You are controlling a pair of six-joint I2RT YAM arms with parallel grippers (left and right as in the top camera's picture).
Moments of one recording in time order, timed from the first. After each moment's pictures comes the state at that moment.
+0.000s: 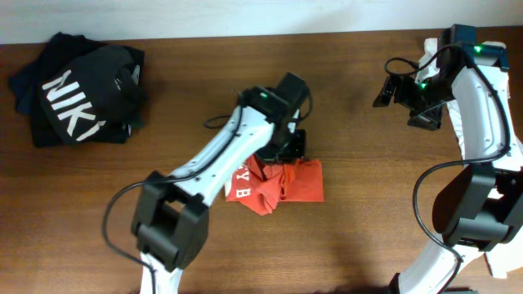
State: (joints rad) left arm -0.66 2.09 1.82 -1.15 0.25 -0.51; right arm -0.21 1.99 1.86 -1.31 -0.32 0.21
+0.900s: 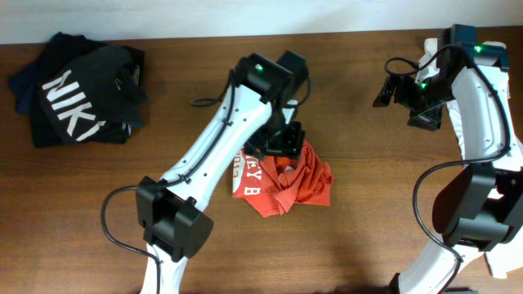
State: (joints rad) left arm -0.63 2.16 2.25 -1.68 0.24 -0.37; right arm -0.21 1.99 1.86 -1.31 -0.32 0.21
